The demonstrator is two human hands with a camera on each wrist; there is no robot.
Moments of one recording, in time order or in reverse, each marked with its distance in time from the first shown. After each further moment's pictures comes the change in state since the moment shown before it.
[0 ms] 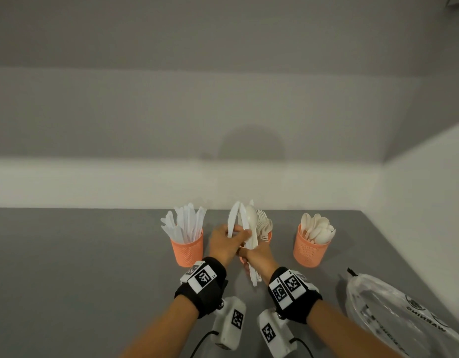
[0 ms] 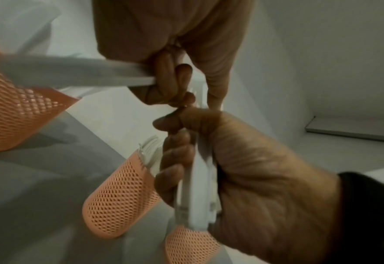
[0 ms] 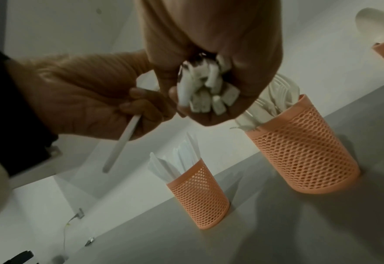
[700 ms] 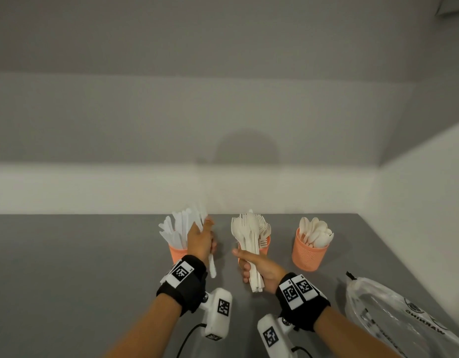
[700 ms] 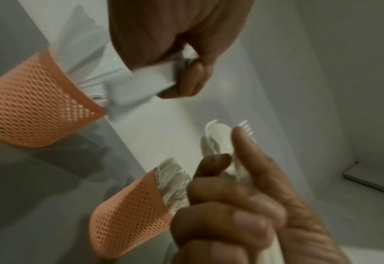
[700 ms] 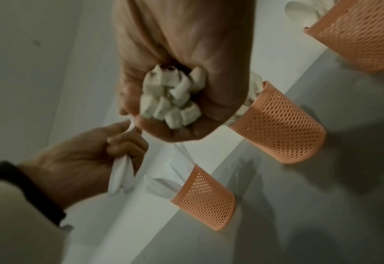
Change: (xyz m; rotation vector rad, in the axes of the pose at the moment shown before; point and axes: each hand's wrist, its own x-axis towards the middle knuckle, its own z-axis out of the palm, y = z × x) left_hand 0.027 -0.009 -0.035 -0.271 0.199 -0.071; right_hand -0.014 -0.005 -0.010 0.282 -0.301 0.165
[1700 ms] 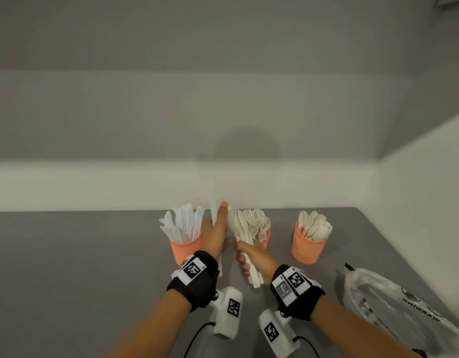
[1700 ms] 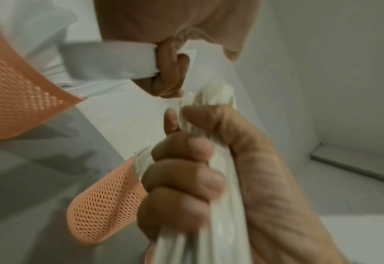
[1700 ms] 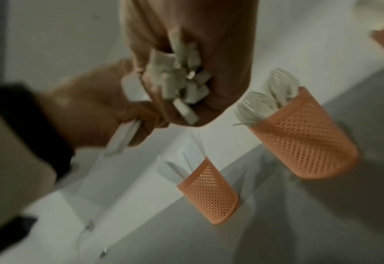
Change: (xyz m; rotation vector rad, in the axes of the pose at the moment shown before) left_hand -0.030 0.016 0.021 0.133 -0.095 -0.016; right_hand 0.000 0.000 0.011 -0.079 0.070 -0.108
